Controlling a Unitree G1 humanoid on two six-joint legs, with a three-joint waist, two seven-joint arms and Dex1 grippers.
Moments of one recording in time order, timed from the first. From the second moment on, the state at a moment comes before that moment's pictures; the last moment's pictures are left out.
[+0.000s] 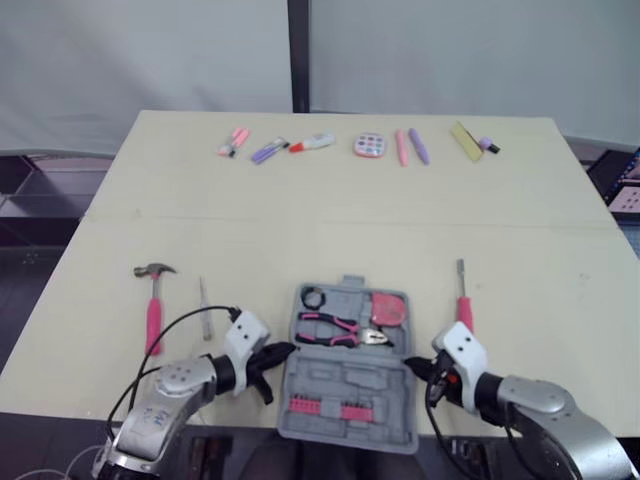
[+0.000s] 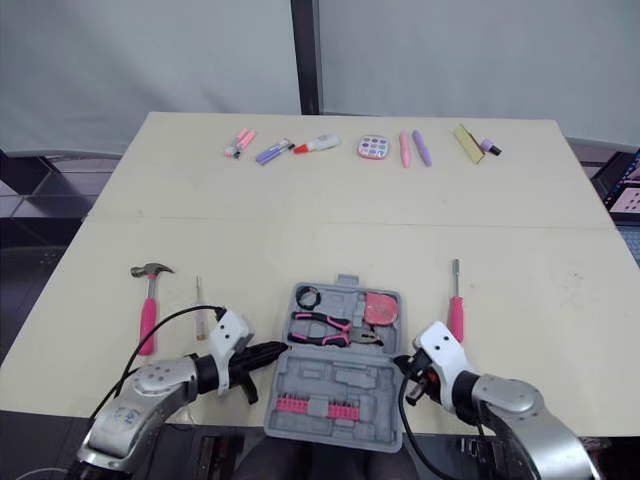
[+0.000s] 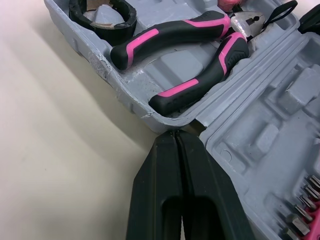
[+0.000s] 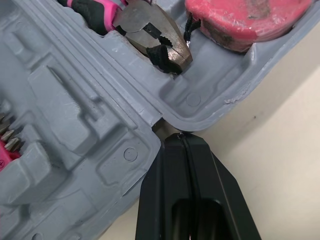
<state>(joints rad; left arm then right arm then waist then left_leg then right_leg) 0.06 0.46 -0.13 -0.31 -0.25 0.53 -0.63 0.20 -0.62 0.03 -0.51 0.30 0.71 0.62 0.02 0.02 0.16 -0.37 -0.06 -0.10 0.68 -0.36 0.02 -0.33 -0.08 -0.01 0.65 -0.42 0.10</state>
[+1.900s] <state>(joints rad) -0.01 0.41 -0.14 -0.22 -0.22 0.49 -0.60 0.01 -0.55 0.07 -0.37 0.18 0.72 0.59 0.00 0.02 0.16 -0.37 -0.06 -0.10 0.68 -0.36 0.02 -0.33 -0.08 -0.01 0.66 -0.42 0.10</state>
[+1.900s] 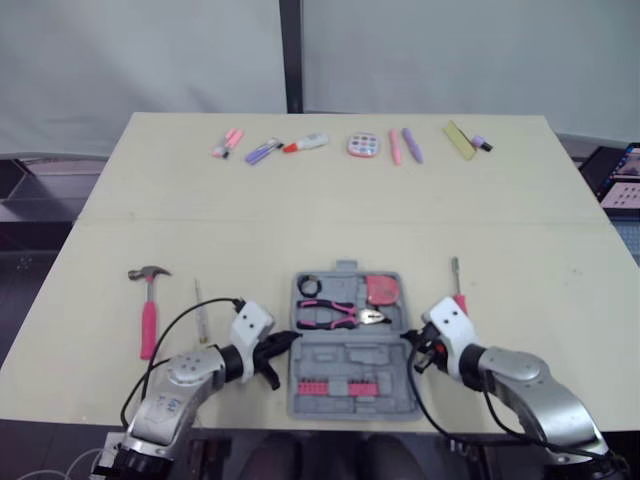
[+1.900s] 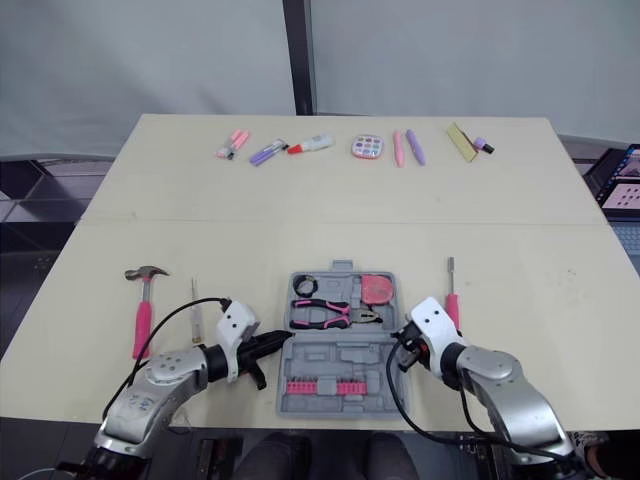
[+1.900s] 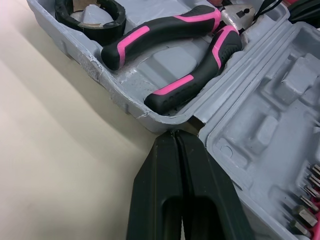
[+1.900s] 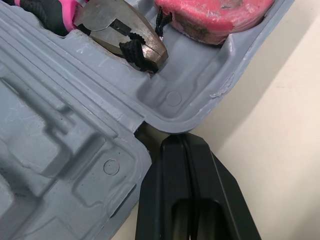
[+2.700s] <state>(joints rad) -0.04 0.39 -0.13 -0.16 -0.21 0.44 -0.58 -0.04 -0.54 0.09 -0.32 0.16 0.70 0.59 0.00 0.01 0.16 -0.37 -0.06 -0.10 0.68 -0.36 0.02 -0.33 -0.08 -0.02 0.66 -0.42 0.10</state>
